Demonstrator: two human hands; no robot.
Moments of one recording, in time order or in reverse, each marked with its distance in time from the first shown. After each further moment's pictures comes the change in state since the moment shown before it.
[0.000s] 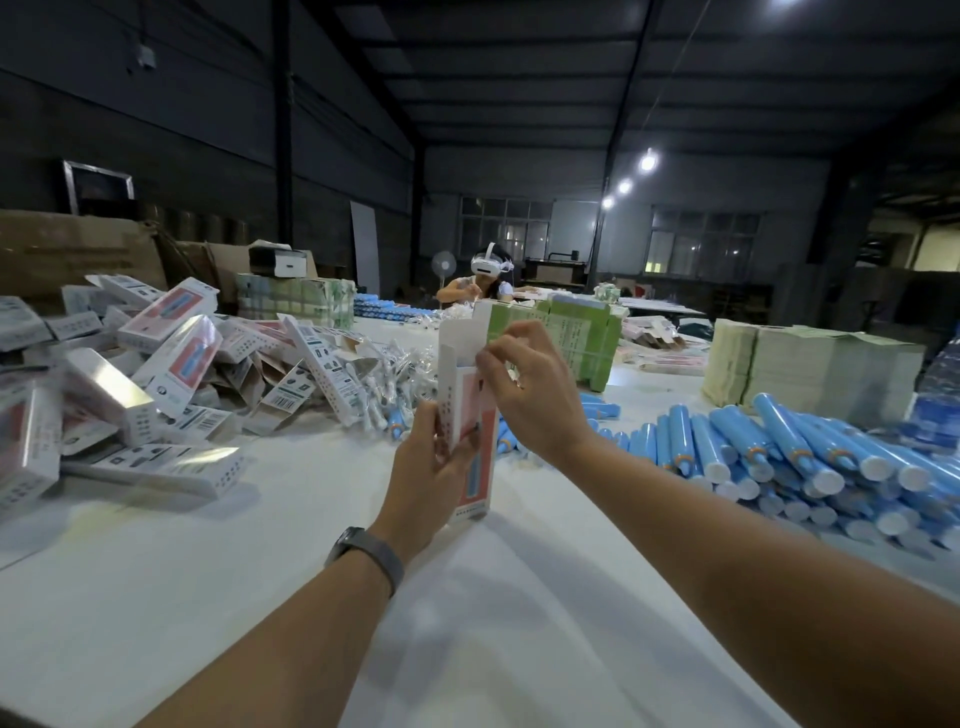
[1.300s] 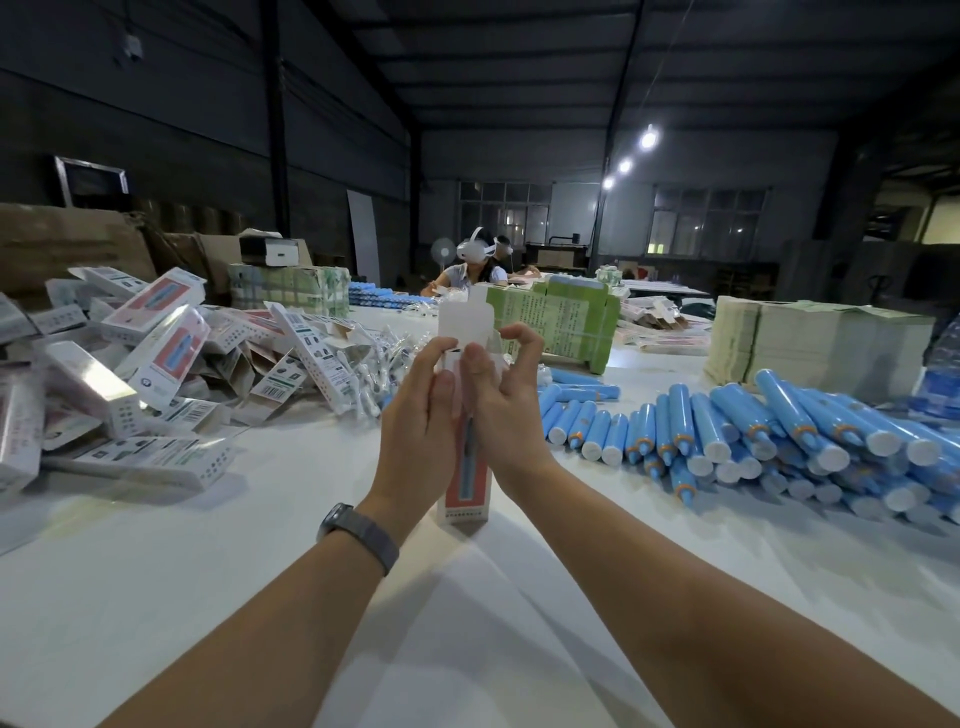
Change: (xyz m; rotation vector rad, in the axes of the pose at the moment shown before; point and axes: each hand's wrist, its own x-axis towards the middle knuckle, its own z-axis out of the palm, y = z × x) left_hand 0.004 0.035 0.006 0.092 0.071 0.222; right_hand -0.034 -0.019 0.030 0.936 0.116 0.284
